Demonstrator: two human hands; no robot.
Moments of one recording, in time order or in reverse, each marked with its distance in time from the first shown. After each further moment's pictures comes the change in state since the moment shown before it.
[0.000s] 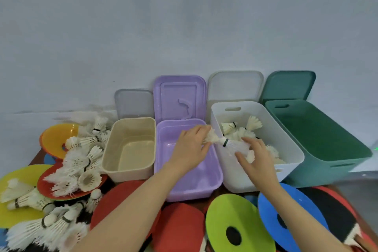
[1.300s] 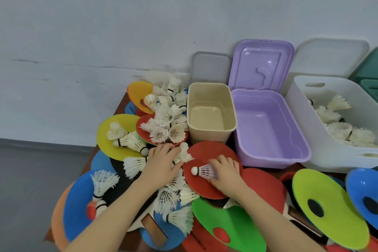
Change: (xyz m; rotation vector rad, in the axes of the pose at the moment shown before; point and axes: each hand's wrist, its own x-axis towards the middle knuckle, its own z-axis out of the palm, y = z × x) left_hand -0.255 -0.185 -0.123 0.265 -0.242 -0.363; right_hand -0.127 -0.149 0.229 -0.392 -0.764 -0.188
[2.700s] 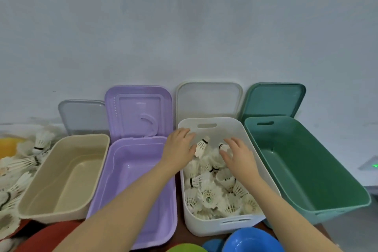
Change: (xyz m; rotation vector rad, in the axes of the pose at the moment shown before) left_hand 0.341 0.364 0.086 -0.089 0.163 0.211; right_hand 0.026 0.410 -0.202 0.189 0.488 0.285
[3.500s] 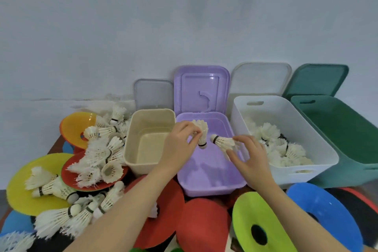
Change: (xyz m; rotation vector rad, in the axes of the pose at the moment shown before) left_hand -0.184 -0.126 -0.125 -0.434 0.372 0.018; right_hand -0.143 -0.201 0.049 0.274 0.262 -0.261
